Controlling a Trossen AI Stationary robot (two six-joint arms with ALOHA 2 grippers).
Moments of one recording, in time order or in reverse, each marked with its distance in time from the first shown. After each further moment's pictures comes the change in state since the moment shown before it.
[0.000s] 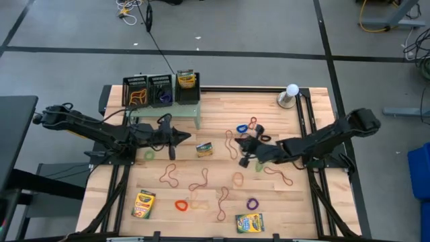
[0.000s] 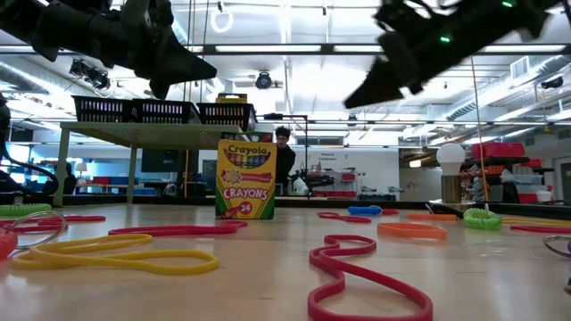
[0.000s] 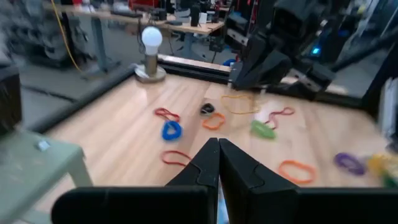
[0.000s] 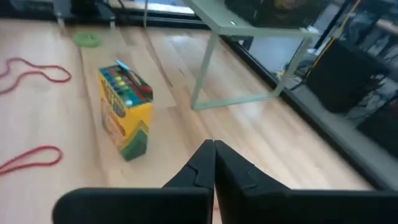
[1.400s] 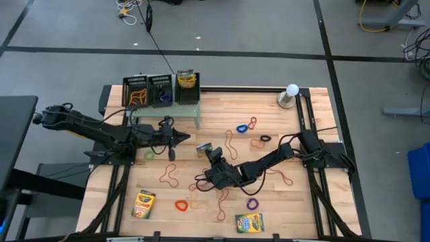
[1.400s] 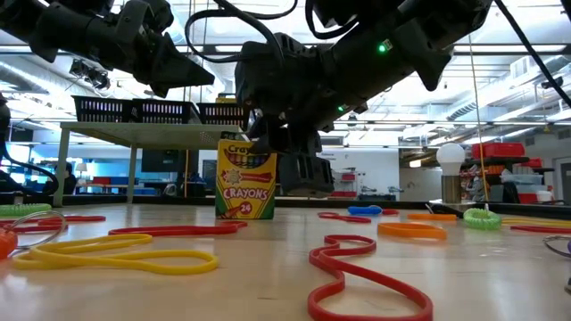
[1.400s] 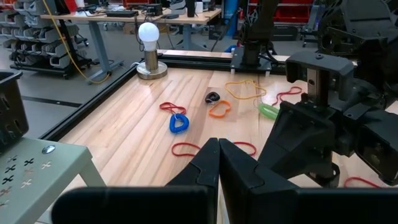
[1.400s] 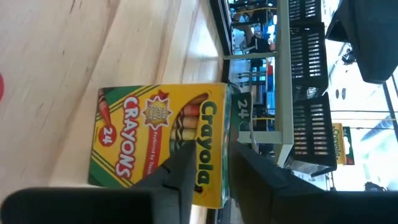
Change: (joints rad) left arm 0.000 0.000 0.000 -0.045 0.003 0.128; right arm 0.083 0.730 0.571 0.087 0.310 -1.018
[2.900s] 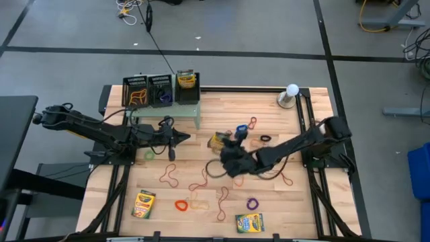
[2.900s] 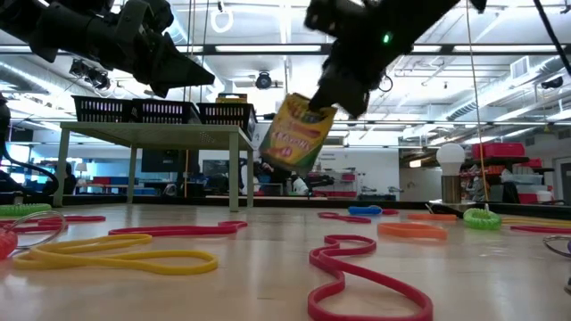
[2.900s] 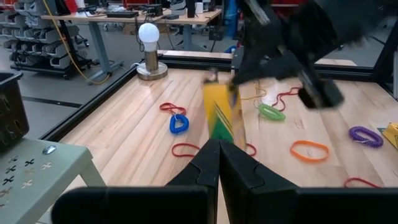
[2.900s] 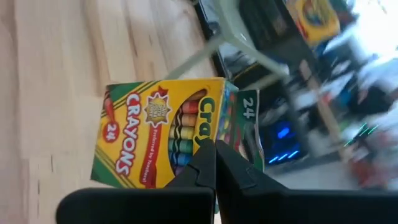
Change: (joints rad) left arm 0.000 0.000 0.000 0.002 0.000 0.000; right arm -0.043 -0.360 -0.106 -0.503 -0.027 0.786
